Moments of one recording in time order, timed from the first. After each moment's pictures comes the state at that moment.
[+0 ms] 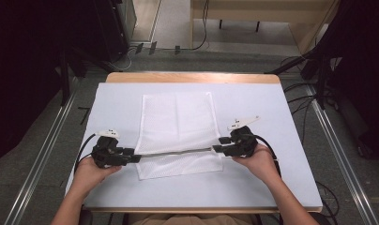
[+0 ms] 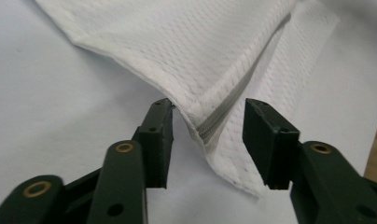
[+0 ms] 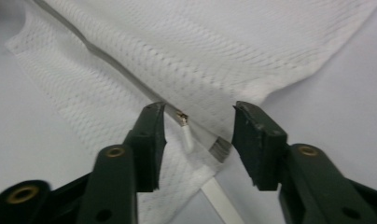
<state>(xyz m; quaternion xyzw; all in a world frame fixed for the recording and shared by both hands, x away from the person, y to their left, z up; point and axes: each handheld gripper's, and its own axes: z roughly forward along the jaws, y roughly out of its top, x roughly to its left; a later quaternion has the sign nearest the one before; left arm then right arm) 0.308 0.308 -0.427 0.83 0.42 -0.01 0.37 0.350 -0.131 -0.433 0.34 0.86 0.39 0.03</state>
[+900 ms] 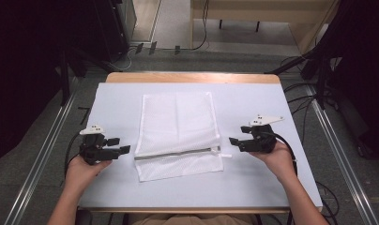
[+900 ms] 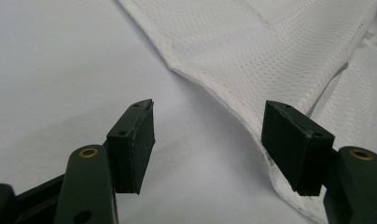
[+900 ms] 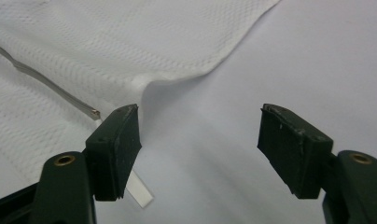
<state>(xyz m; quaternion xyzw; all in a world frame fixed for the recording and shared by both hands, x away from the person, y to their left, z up) 0.307 0.335 -0.422 0.79 0.48 0.09 0.38 0.356 -0.183 -0.434 0.38 0.82 0.42 0.12</state>
